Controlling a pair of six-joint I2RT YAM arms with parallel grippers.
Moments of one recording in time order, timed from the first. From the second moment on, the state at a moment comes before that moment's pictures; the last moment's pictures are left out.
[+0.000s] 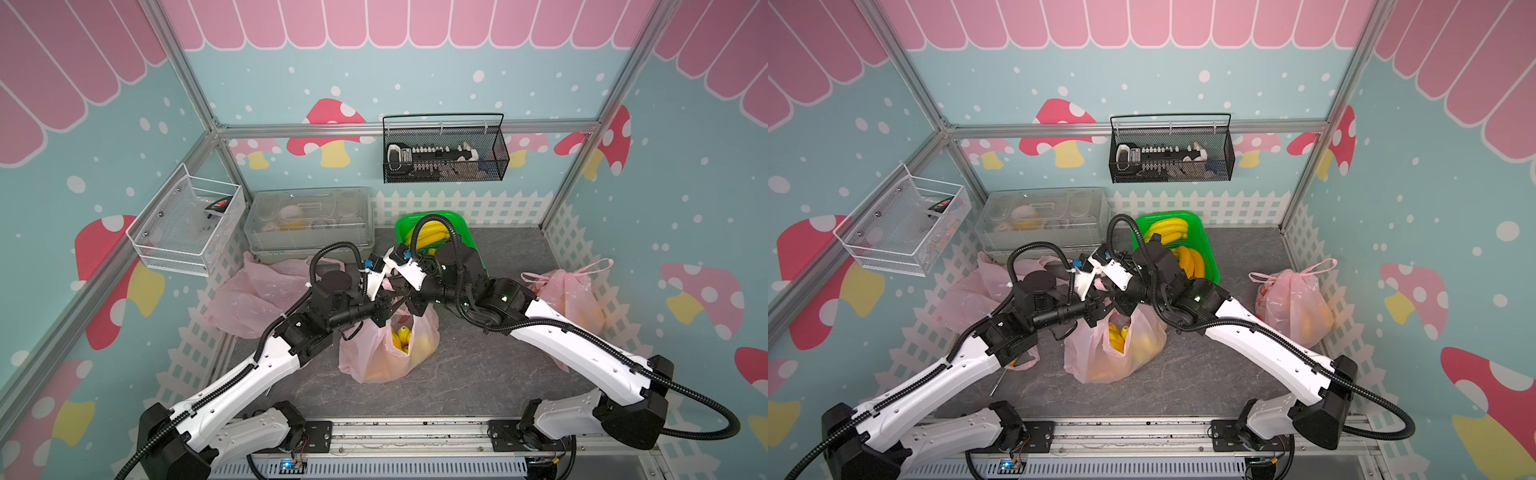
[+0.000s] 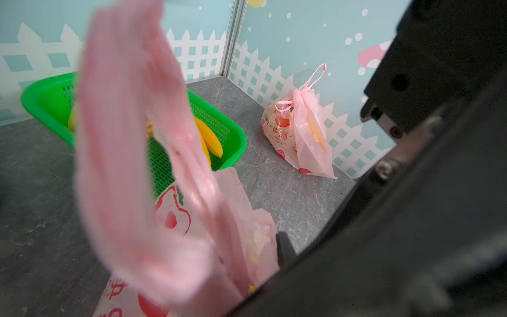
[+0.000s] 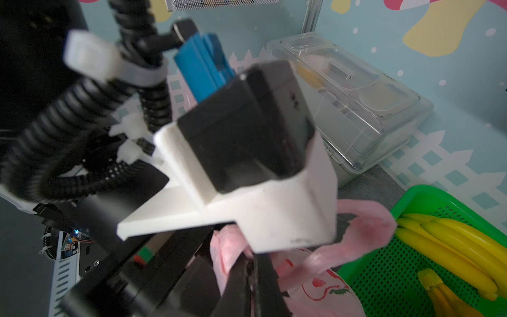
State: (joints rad) left arm -0.68 1.07 0.91 -0.11 0.34 -0.24; right arm 0.92 1.37 1.44 -0.50 -0.16 -0.15
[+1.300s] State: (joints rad) left arm -0.75 1.05 0.83 -0.02 0.41 -0.11; right arm 0.79 1.29 1.41 -0.51 -0.27 -0.01
